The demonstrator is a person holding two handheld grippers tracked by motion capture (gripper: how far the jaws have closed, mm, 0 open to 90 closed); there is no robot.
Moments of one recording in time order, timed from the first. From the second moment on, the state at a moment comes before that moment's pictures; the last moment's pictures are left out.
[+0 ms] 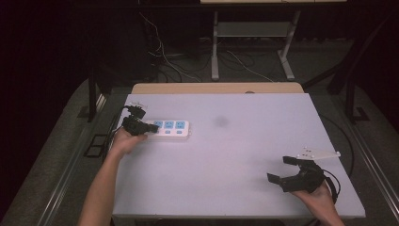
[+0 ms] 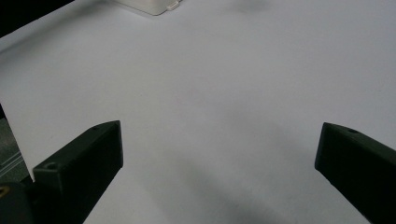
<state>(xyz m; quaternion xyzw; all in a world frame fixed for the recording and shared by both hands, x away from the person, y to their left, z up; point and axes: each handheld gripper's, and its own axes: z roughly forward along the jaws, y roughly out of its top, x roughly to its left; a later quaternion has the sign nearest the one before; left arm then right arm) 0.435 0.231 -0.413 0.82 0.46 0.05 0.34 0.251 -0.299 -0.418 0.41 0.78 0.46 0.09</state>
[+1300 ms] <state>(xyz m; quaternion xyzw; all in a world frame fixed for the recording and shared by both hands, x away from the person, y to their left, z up) 0.418 0.227 -0.383 0.82 0.44 0.11 0.36 0.253 -0.301 -0.418 0.42 0.78 0.46 0.09</state>
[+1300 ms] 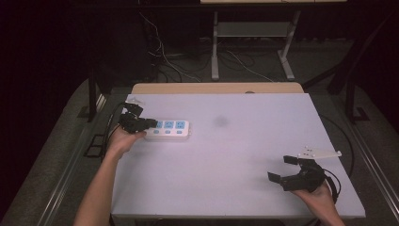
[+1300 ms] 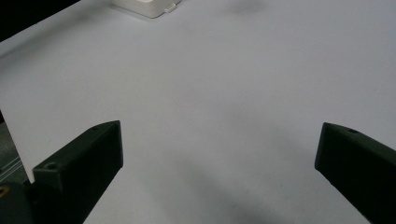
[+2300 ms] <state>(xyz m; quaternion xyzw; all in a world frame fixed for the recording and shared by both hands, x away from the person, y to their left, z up) 0.326 0.213 -0.378 0.79 0.41 0.11 0.45 0.249 -0.301 -0.415 0.42 0.77 0.47 0.09</state>
